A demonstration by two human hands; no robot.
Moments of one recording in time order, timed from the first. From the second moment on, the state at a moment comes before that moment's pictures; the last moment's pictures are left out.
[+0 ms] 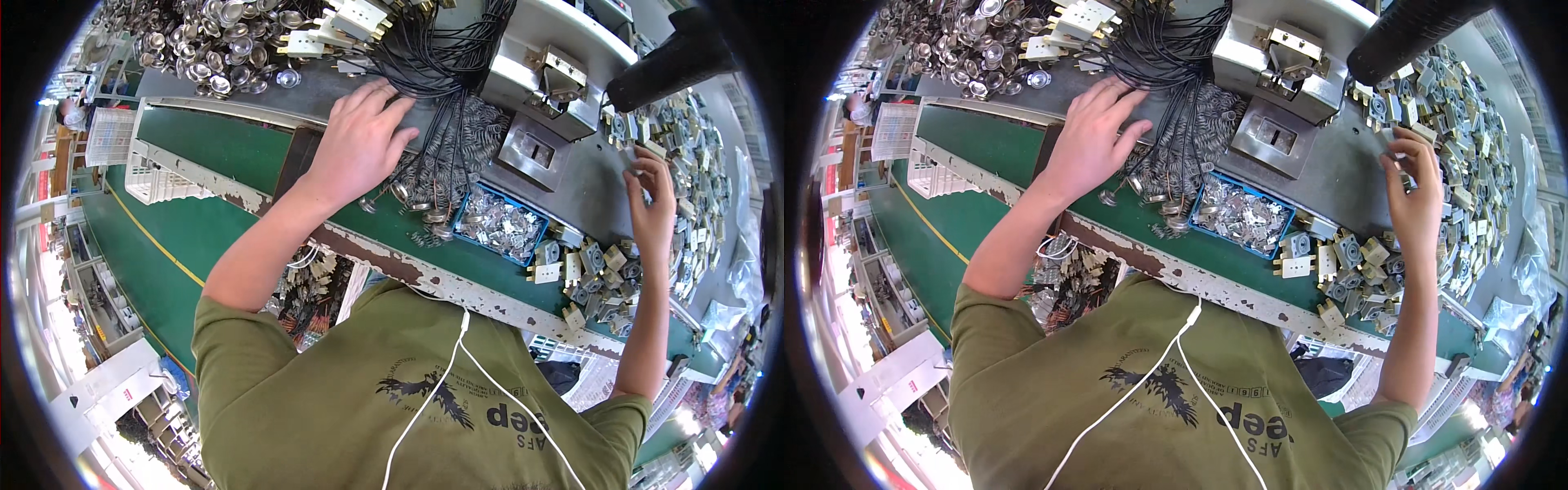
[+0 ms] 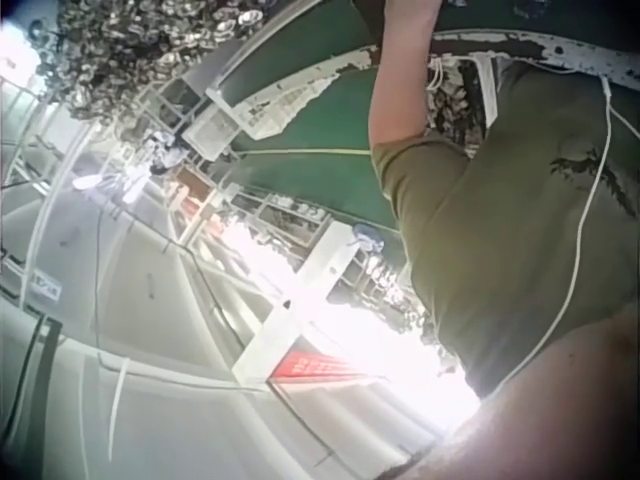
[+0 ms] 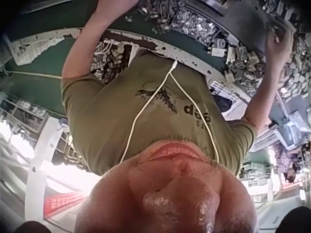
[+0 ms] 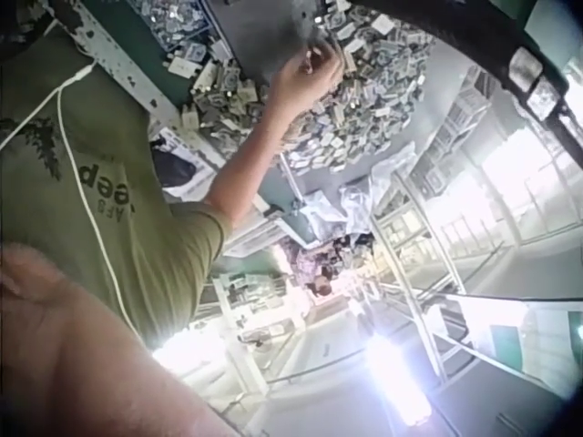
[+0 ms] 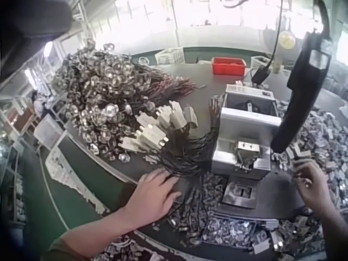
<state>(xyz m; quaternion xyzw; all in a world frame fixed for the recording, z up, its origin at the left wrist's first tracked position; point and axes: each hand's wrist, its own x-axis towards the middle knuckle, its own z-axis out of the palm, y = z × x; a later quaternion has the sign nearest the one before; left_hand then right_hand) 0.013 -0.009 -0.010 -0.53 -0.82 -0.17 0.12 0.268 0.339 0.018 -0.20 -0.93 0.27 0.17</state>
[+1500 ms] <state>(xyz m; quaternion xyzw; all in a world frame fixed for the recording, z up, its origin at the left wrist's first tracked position) 0.000 -0.007 0.046 -0.50 -0.79 -0.35 -0.06 0.222 0.178 0.045 0.13 -0.97 0.15 0.15</state>
